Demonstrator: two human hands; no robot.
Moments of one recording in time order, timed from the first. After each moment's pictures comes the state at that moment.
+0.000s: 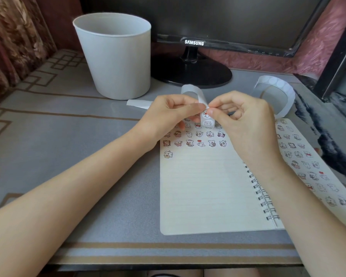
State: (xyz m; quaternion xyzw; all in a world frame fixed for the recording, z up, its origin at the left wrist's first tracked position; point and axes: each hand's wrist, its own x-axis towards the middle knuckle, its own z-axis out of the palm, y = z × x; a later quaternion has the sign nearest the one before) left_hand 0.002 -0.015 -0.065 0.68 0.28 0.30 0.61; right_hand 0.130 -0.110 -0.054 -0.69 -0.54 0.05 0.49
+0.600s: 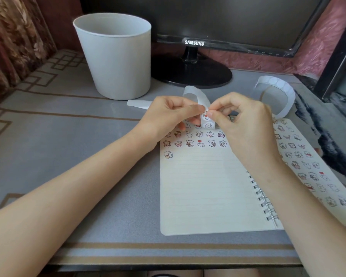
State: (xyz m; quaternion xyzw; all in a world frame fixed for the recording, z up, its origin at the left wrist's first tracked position) left_hand 0.005 -0.015 -0.068 0.67 0.30 0.30 0.61; right_hand 0.128 -0.112 -0.053 -0.72 -0.55 -0.02 0.42
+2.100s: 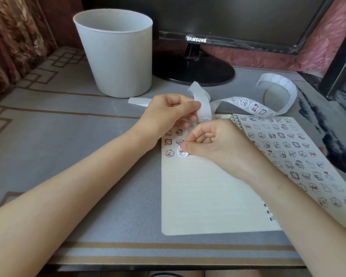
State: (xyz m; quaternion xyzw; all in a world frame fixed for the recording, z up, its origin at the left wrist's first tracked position) left_hand 0.006 -0.009 -0.073 0.63 0.32 0.32 0.63; right_hand 0.102 -0.116 -0.061 -0.71 -0.52 0.32 0.36
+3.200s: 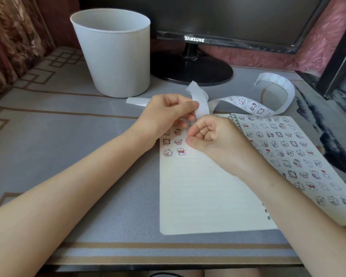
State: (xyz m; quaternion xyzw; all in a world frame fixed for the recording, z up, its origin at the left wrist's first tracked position) left_hand 0.006 -0.011 -0.073 0.64 0.32 0.31 0.62; right_hand 0.110 -0.111 -0.070 -0.71 -0.53 0.29 0.38
